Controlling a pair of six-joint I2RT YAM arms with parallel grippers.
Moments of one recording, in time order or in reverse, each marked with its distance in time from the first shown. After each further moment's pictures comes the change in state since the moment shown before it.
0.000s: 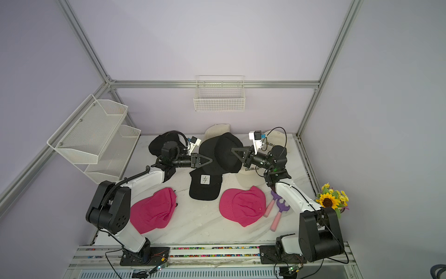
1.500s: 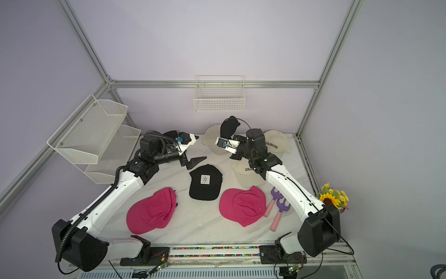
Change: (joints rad) left arm -0.053 -0.358 0.229 -0.583 -0.358 1.322; right arm 0.293 0.078 0.435 -0.833 0.664 -1.485
